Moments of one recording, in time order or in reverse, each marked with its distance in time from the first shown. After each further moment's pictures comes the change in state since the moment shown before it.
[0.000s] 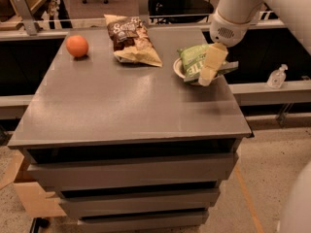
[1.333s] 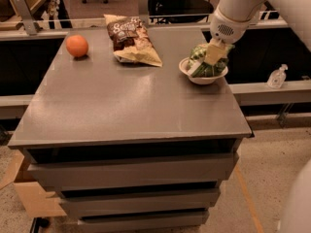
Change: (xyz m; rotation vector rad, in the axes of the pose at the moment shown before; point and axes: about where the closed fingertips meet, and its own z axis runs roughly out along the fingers) arm -0.007 -0.011 -0.001 0.022 -0.049 0.034
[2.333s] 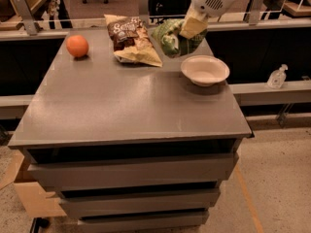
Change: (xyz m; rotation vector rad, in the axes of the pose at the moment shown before) arm -0.083 0.034 -0.076 0.074 -0.260 -0.240
